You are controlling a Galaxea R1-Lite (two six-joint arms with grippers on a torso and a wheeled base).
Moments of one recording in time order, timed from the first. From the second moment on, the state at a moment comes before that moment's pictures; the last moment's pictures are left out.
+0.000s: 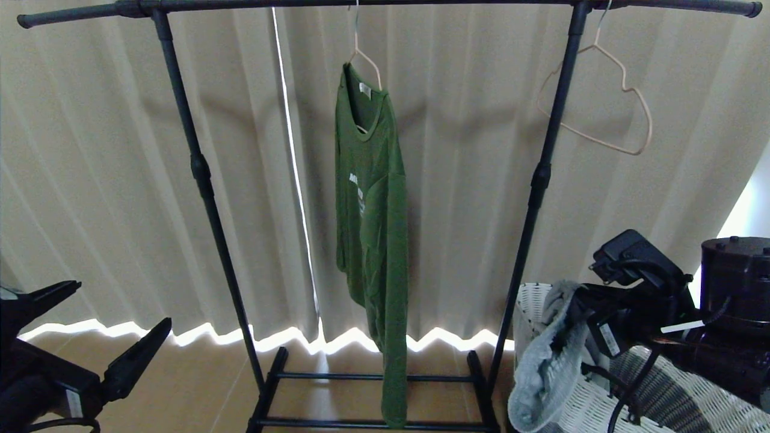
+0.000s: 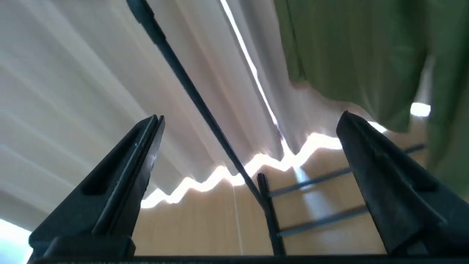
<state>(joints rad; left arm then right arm) -0.28 0.97 -0.22 -0.61 0.18 0.40 0.38 1.48 -0.47 -0.57 -0.25 -0.30</state>
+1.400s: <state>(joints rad) -0.80 1.53 -0.48 -0.79 0.08 0.14 0.77 1.52 -0.97 -0.56 -0.10 -0.18</state>
